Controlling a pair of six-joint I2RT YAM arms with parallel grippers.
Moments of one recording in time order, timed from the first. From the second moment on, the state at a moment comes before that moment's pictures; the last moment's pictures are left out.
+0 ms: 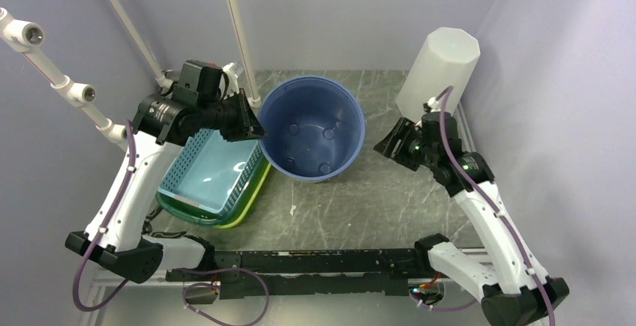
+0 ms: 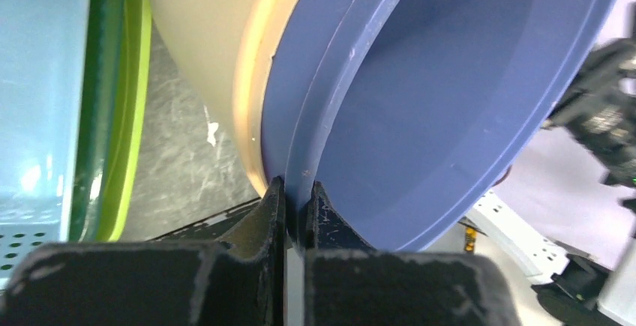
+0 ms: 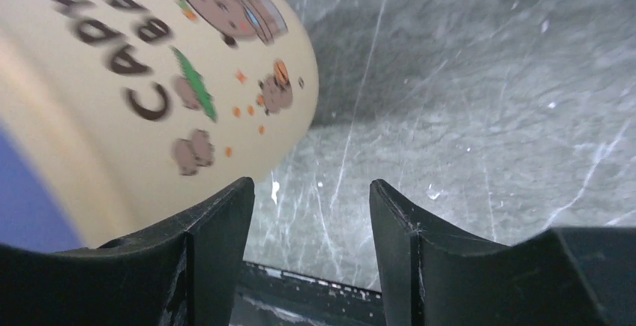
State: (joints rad) left arm -0.43 1.28 1.71 -1.18 0.32 -0.65; right arm 0.33 0.93 1.01 -0.77 -0.12 0.73
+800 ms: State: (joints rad) left arm -0.42 1.35 1.73 -1.19 0.38 -0.56; right arm 0.46 1.15 1.39 -0.87 -0.32 0.58
